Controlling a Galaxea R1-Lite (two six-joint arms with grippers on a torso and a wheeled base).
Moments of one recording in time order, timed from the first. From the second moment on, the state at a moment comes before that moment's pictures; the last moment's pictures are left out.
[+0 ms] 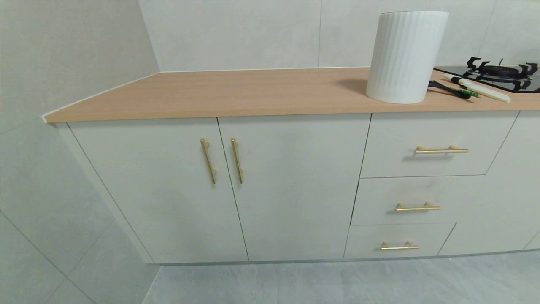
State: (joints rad) left arm -0.01 0.03 -0.26 0.09 0.39 0.09; right arm 0.00 0.02 -0.12 -0.17 -0.27 -0.13
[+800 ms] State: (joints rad) left arm -0.01 0.00 0.00 0.00 -0.01 0.04; right arm 0.00 0.00 0.00 0.00 -0.02 -0.01
